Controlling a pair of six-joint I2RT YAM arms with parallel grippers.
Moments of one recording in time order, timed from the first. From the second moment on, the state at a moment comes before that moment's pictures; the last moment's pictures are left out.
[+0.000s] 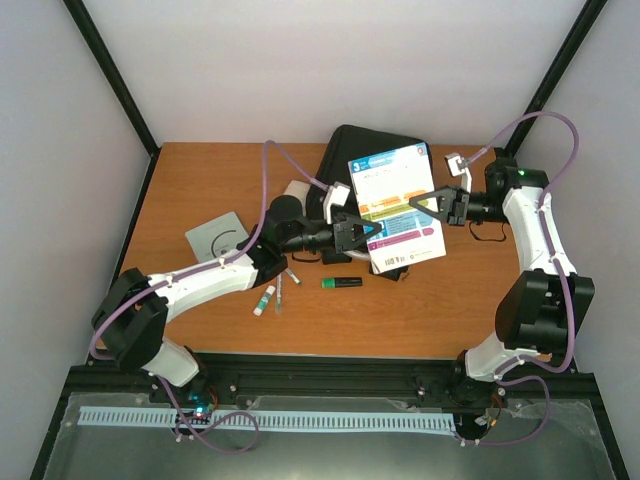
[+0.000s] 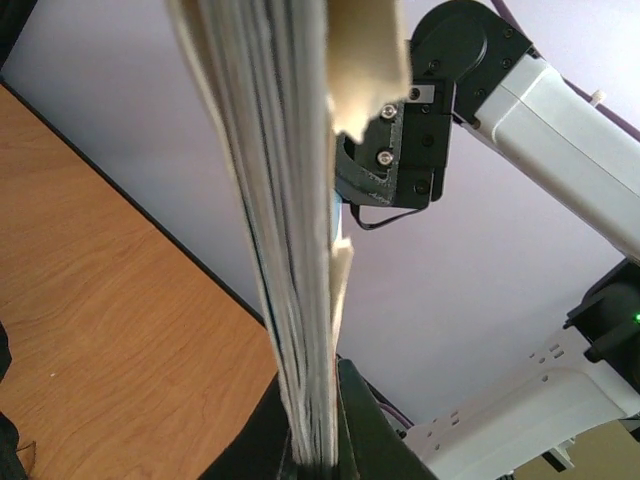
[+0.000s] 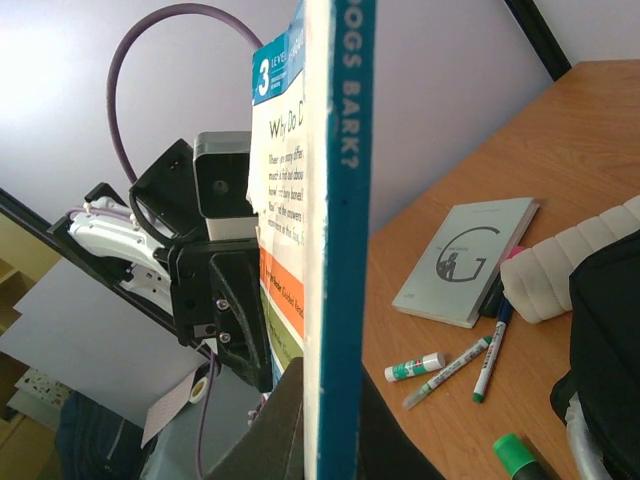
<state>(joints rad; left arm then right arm) -0.81 1.51 1.00 0.51 0.60 -0.76 -0.13 1.59 1.46 -1.40 -1.56 -0.81</state>
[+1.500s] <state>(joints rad) -0.88 1.19 1.04 -0.71 0.63 -0.07 0.36 1.31 1.37 -1.24 -0.96 -0.95</state>
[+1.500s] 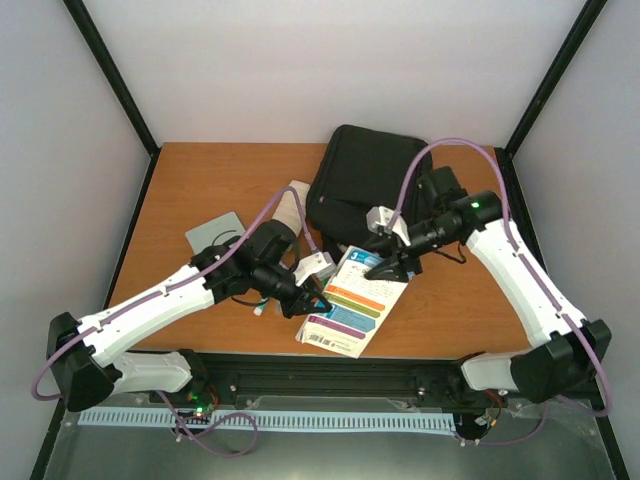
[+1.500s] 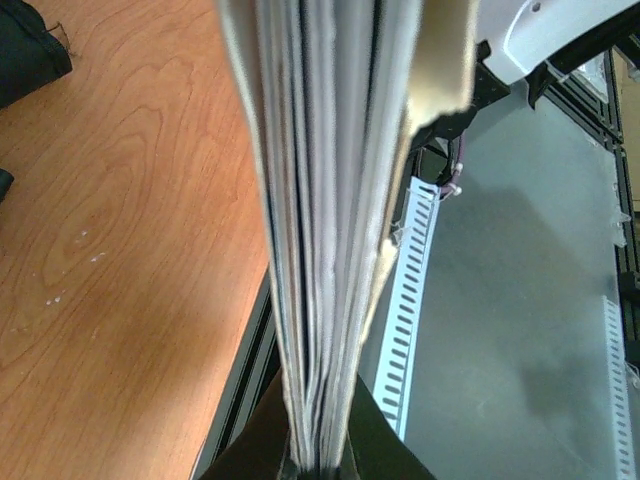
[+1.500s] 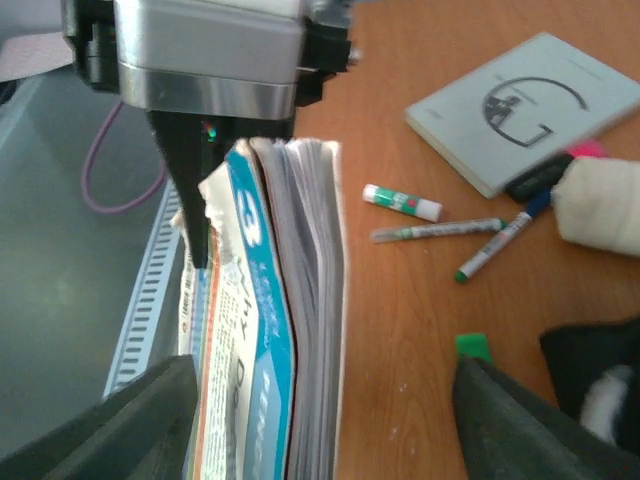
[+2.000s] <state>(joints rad) -0.88 1.24 1.06 -0.71 0.59 -0.02 0.40 1.45 1.48 -1.45 -1.00 -1.03</state>
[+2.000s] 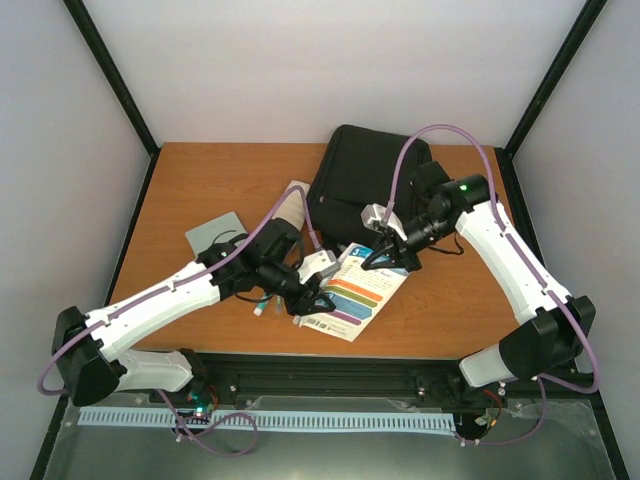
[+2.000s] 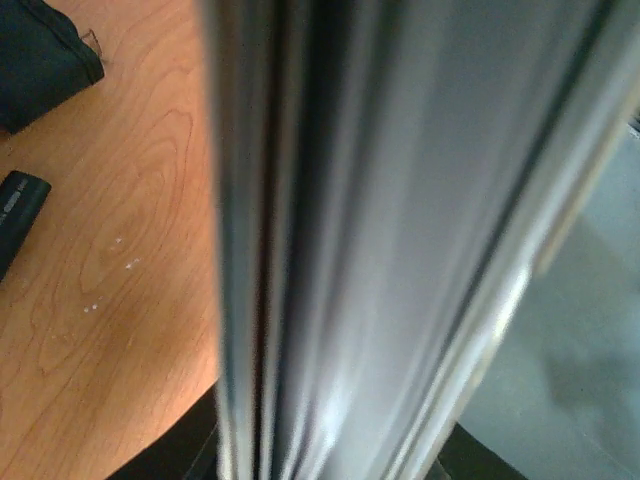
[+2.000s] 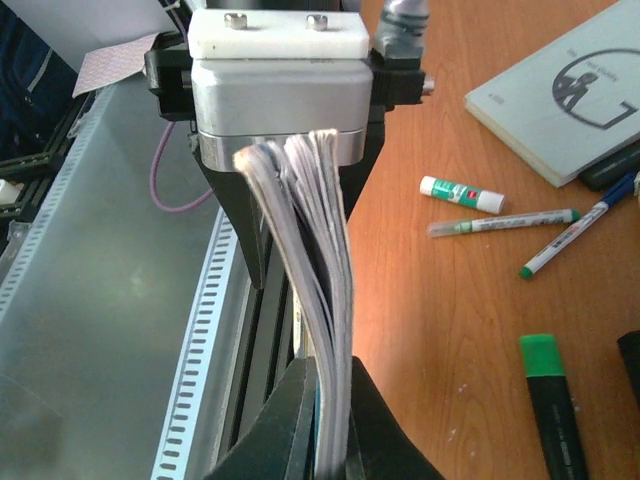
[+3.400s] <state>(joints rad) -0.74 1.10 1.03 -0.83 -0.01 -0.39 0.15 1.44 1.27 -0.99 -0.73 -0.75</state>
